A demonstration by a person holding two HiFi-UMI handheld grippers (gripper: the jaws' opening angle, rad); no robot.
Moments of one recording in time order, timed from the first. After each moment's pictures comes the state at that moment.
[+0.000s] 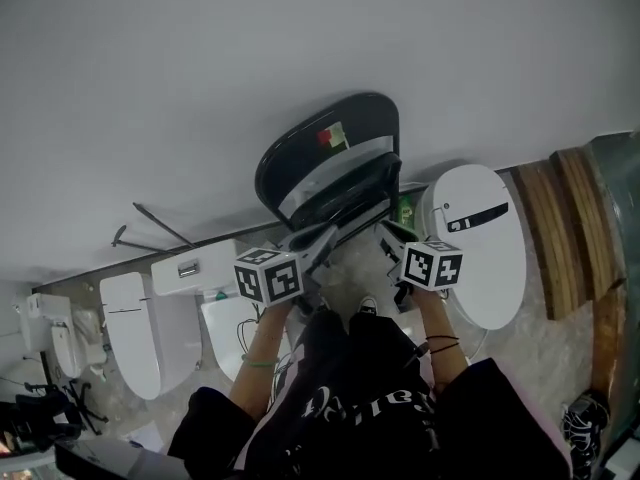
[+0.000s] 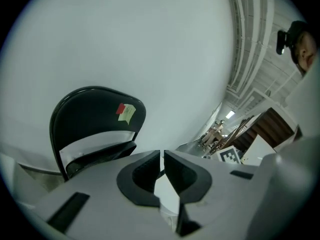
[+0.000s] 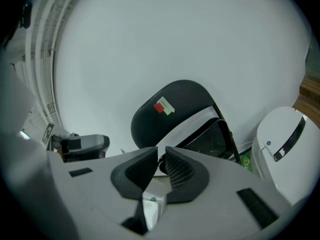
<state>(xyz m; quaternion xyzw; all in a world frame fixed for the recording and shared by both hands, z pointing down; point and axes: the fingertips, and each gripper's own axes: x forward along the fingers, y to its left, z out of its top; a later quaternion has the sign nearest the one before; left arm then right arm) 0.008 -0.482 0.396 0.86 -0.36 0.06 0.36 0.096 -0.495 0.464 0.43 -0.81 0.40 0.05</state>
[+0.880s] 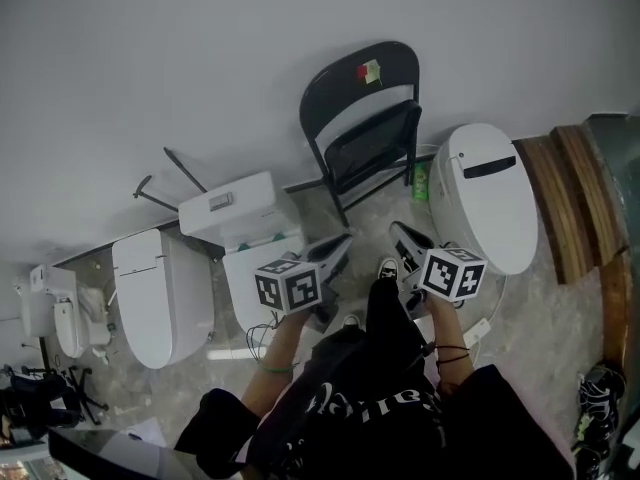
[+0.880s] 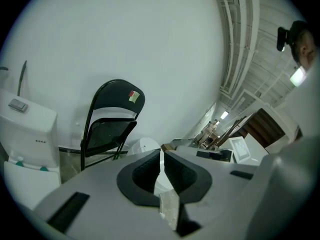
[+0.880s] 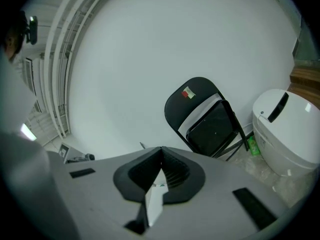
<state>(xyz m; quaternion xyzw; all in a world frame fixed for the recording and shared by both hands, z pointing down) -0.083 -0.226 0.415 0.86 -0.34 0.05 0.38 -0.001 -0.248 0.424 0.43 -0.81 0.39 0.00</state>
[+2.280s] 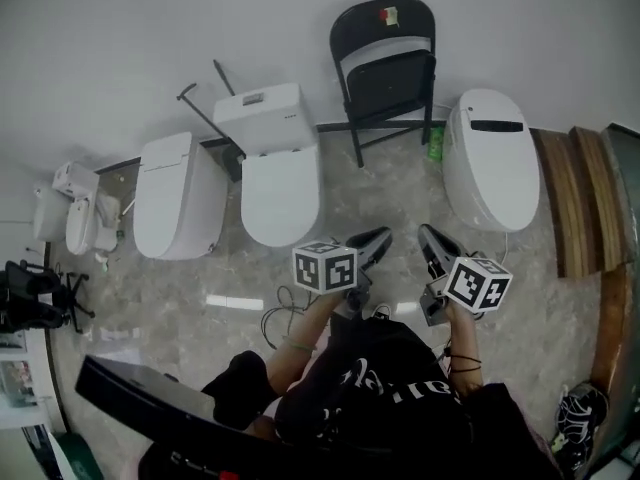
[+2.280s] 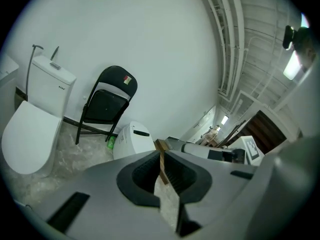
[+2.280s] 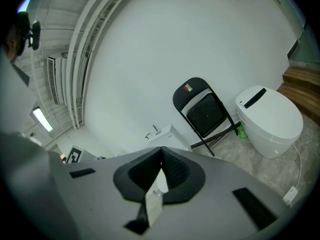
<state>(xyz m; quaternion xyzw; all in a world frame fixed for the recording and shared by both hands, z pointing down) 0.056 0.093 0.429 0.83 -0.37 0.02 0.41 0.118 0.081 0.409 0.39 -0.84 0.39 0.02</state>
